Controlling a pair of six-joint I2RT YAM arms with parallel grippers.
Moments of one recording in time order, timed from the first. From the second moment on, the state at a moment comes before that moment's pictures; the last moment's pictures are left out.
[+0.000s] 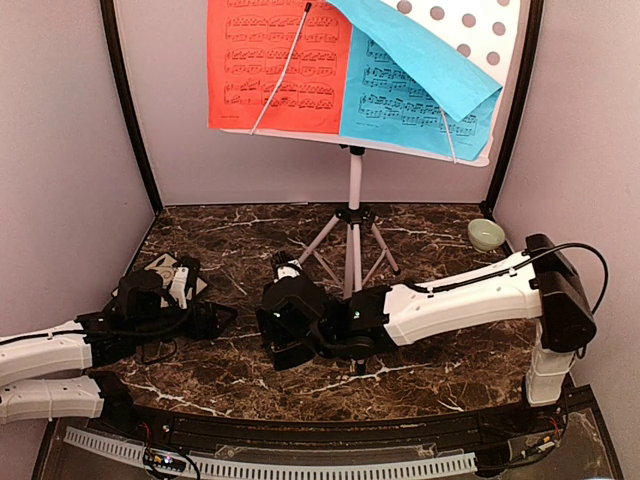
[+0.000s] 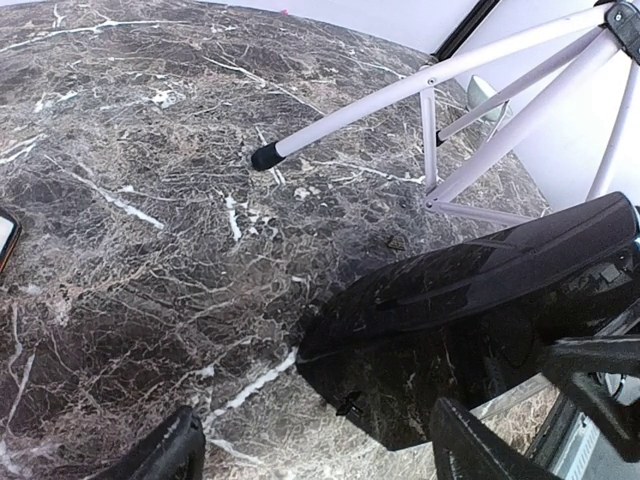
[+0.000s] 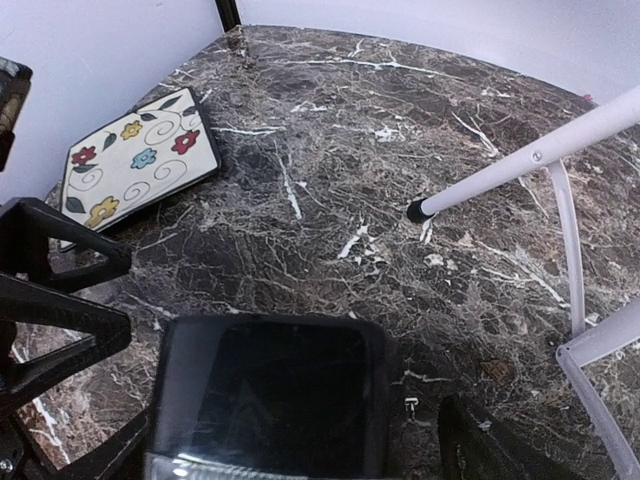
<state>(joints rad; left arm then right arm) -0.66 0.81 0.31 0.00 0.09 -0.50 1.35 1.90 1.40 -0.17 0.62 0.59</state>
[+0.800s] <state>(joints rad) -0.71 0.86 0.36 -0.04 0.18 -0.39 1.32 1.88 1.31 -0.14 0.57 0.52</state>
